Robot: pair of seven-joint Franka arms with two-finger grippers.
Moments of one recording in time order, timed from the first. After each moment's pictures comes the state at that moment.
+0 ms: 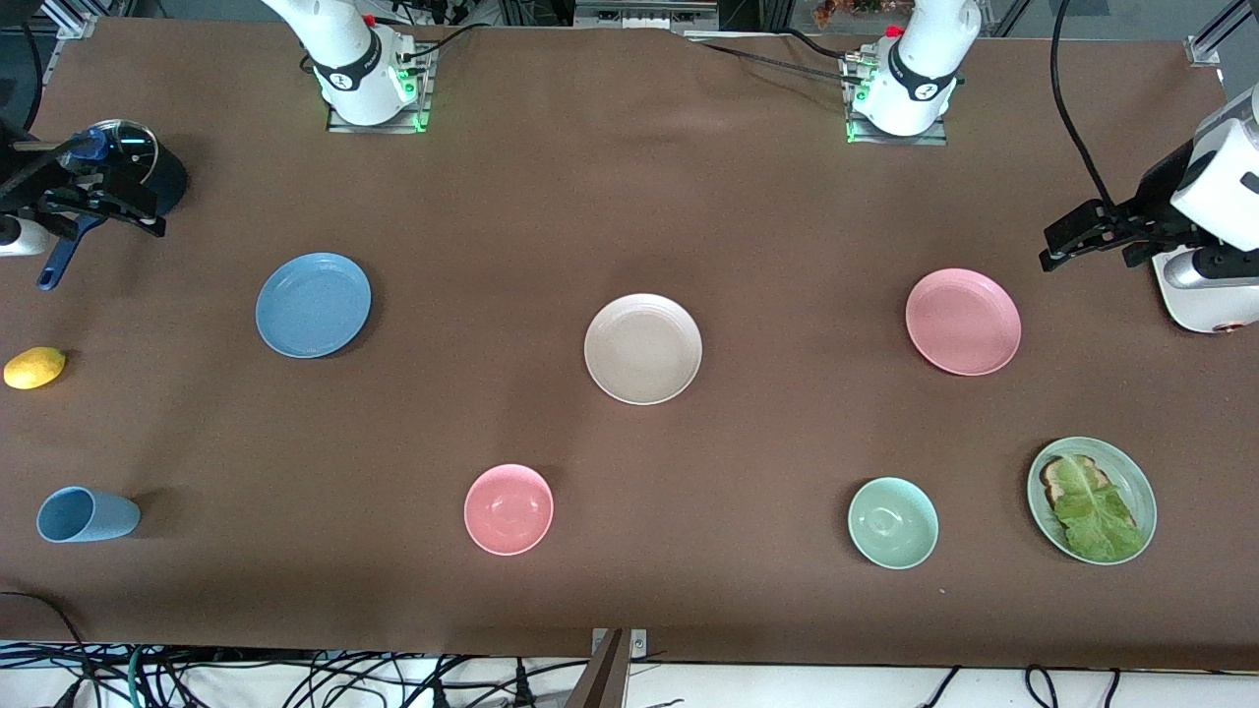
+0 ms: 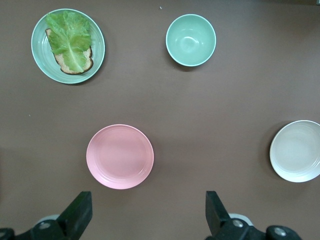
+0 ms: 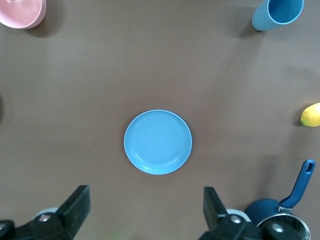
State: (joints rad) left arm 0.08 0.04 -0.12 -1.56 -0.04 1.59 -0.14; right arm 0.03 -0.01 -0.06 -1.62 -0.02 1.57 -0.10
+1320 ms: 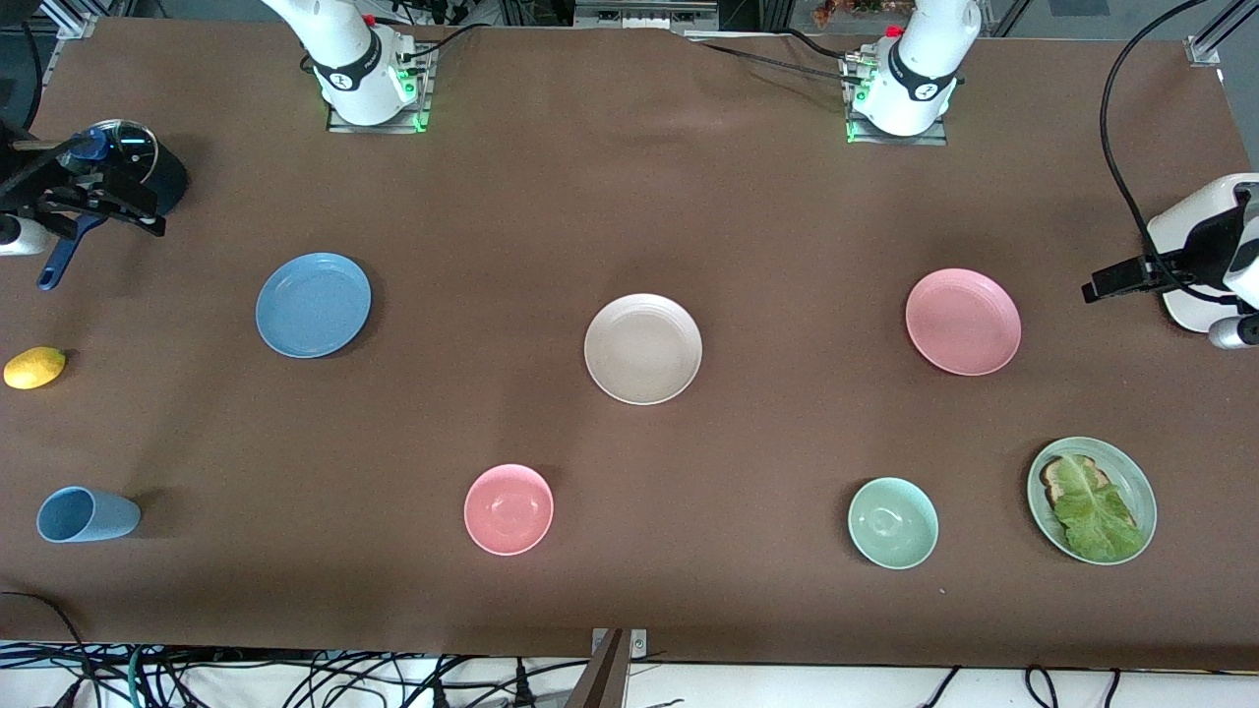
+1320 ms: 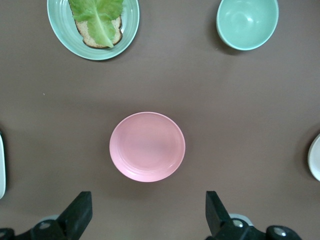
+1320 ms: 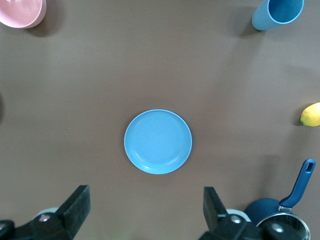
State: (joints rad) left arm 0.25 0.16 -0.11 -1.57 -0.04 1.57 0.00; right arm 0.03 -0.01 -0.06 -1.62 -0.02 1.56 -0.10
